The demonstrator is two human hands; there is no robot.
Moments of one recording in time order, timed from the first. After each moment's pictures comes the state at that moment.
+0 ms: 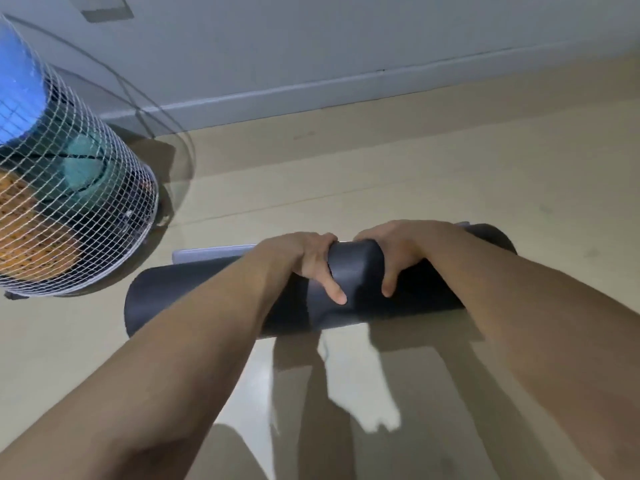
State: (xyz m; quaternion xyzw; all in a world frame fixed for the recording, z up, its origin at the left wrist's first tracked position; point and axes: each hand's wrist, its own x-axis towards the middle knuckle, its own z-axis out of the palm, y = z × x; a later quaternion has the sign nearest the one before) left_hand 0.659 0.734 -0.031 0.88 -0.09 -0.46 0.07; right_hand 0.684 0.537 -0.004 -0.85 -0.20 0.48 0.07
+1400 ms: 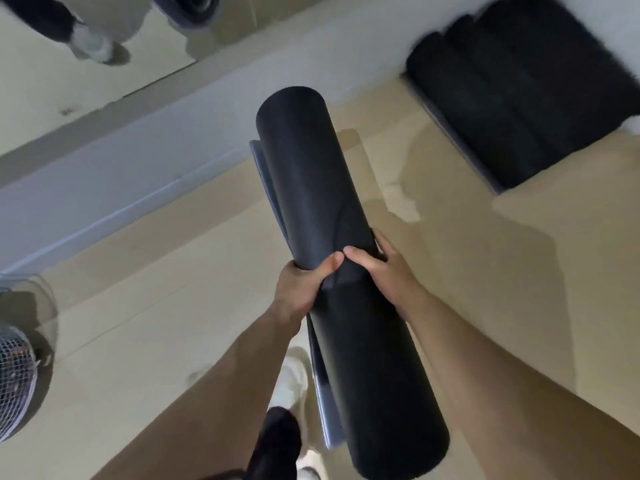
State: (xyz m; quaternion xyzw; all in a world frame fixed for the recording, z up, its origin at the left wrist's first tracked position) left_hand 0.730 0.264 0.278 0.67 0.24 -0.35 0.61; right_hand 0.704 0.096 0.260 -0.66 0.31 0.19 0.66
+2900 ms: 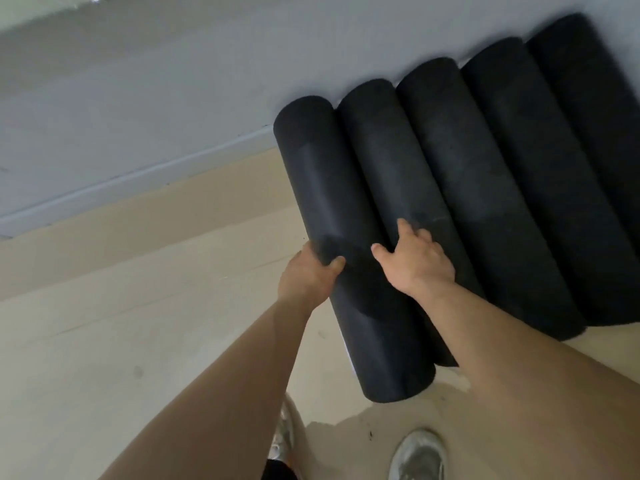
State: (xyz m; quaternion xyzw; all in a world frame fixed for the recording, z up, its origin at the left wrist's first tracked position) left_hand 1.061 -0.272 0.043 0.87 0.20 -0.31 0.33; right_hand 1.078 -0.440 0.069 -0.92 0.17 0.32 0.17
